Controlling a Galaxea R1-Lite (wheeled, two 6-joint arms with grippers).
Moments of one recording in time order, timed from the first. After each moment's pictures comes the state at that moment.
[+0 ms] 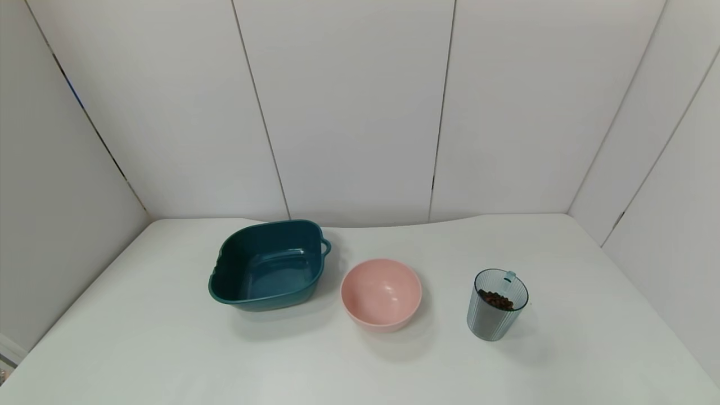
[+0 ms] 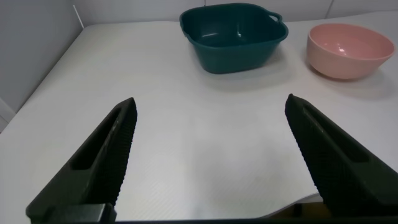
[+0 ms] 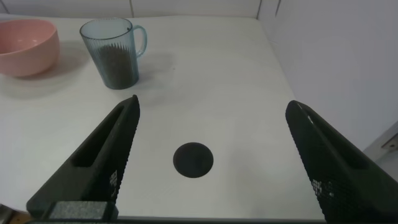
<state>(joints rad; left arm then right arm) 0.00 0.00 0.00 0.00 0.00 0.00 0.00 0.00 0.00 0.01 0.01 0.00</state>
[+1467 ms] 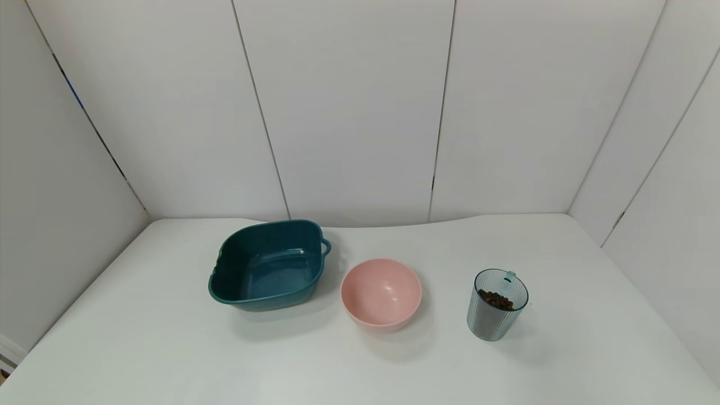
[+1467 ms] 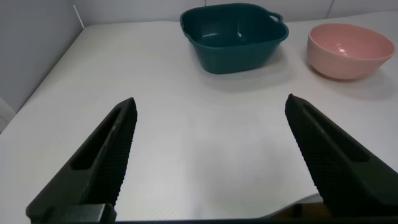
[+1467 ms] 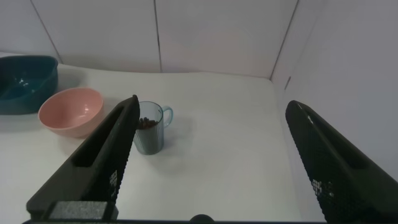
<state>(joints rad) 0.00 0.00 0.00 0.00 0.00 0.00 0.03 0.53 -0.63 0.09 0.09 -0.02</state>
